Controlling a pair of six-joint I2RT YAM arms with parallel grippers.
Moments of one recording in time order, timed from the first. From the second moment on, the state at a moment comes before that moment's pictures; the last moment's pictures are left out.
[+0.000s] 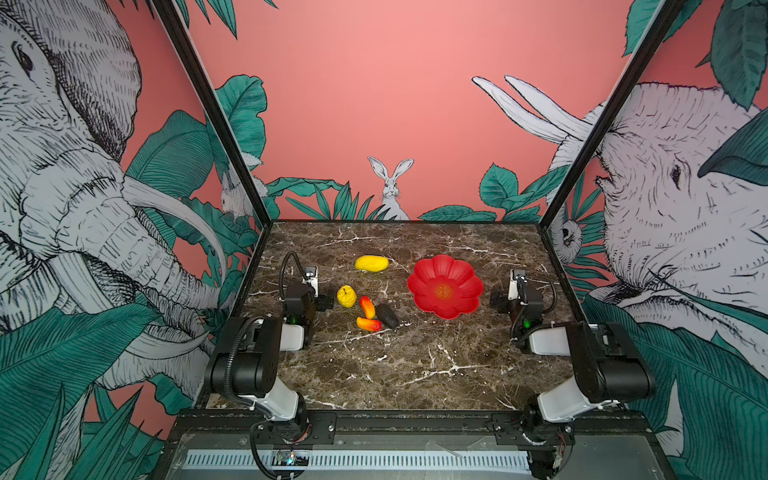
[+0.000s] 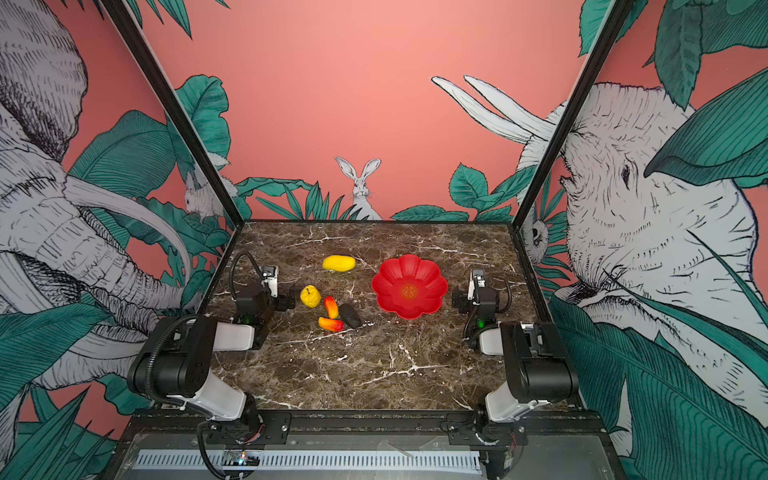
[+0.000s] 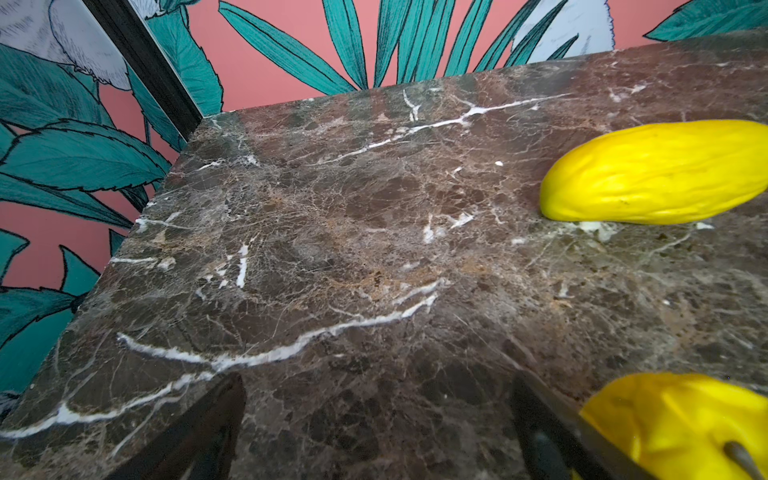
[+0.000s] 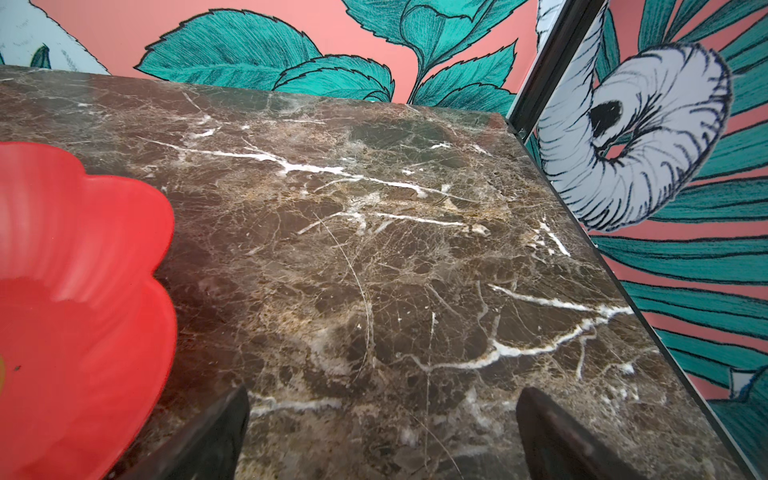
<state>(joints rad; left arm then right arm) -0.05 1.57 0.40 0.77 -0.03 0.14 0.03 1.55 0.37 0.78 0.14 -0.08</state>
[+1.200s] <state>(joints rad) -0.06 0.76 0.85 -0.36 0.17 0.03 0.77 1.20 0.85 -0.15 0.11 0.08</state>
